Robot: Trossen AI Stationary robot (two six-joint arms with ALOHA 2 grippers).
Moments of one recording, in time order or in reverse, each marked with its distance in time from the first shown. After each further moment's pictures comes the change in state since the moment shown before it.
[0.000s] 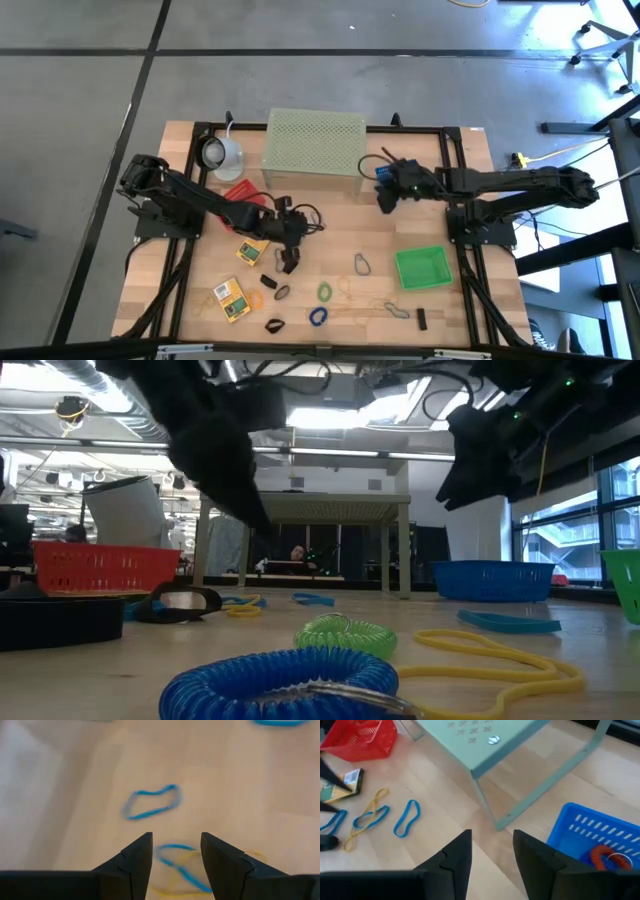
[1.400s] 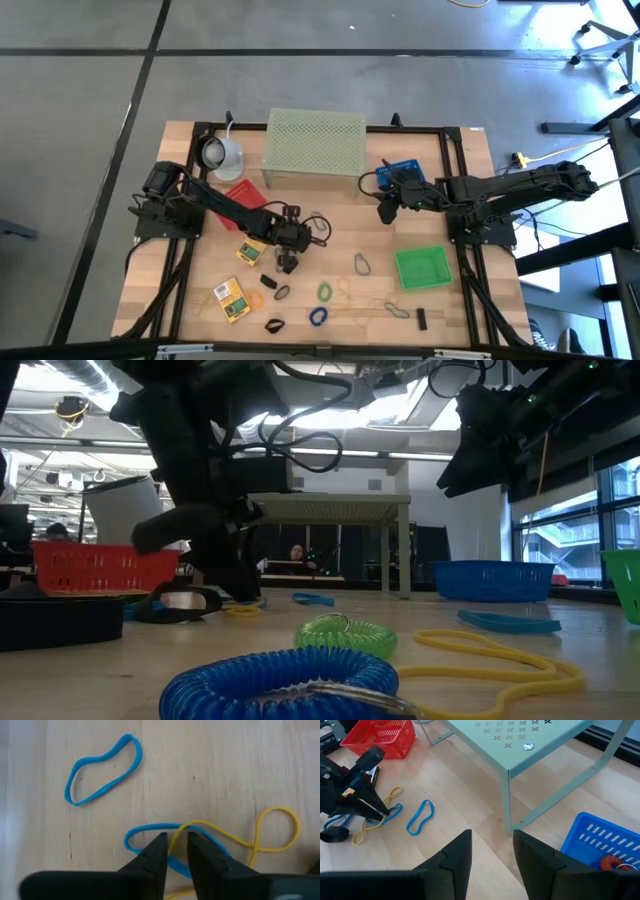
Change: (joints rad) left arm 0.024 0.184 0.000 0.040 0.145 0.221; right arm 0.146 -0.007 0.001 0.022 0.136 -0.006
